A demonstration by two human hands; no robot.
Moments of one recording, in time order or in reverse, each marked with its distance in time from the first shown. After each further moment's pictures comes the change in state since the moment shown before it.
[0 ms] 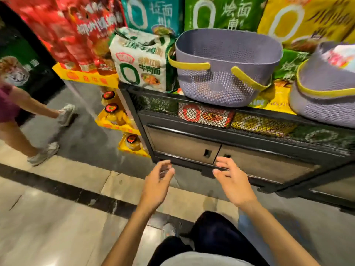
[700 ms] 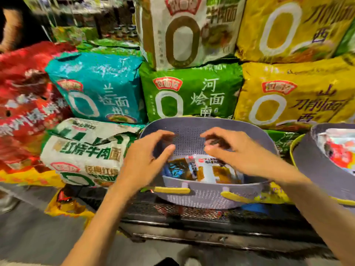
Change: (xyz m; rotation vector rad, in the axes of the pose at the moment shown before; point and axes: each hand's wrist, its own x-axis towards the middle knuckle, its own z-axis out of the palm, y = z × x) left_hand 0.304 0.243 0.008 0.461 -0.070 0.845; right_hand 0.256 -0.202 -0.157 -0.380 -0.035 -0.449
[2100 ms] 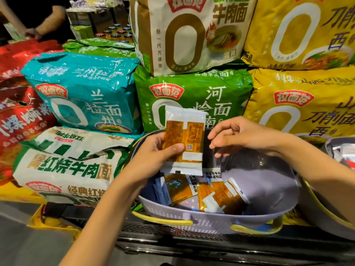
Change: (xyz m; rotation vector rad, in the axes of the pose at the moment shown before) left_hand 0.054 -0.004 0.016 -0.909 -0.225 -0.366; right_hand 0.071 0.037 -0.037 0.539 -0.237 0.211
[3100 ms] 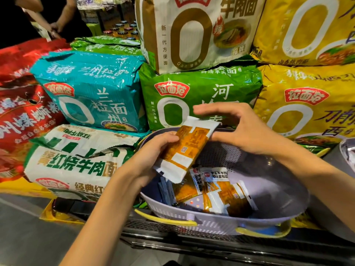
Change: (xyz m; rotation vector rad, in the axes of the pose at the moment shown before) left_hand -0.001 0.014 0.002 -0.171 0.087 -0.291; right_hand 0.008 -0.015 0.020 -0.338 0.187 -0.599
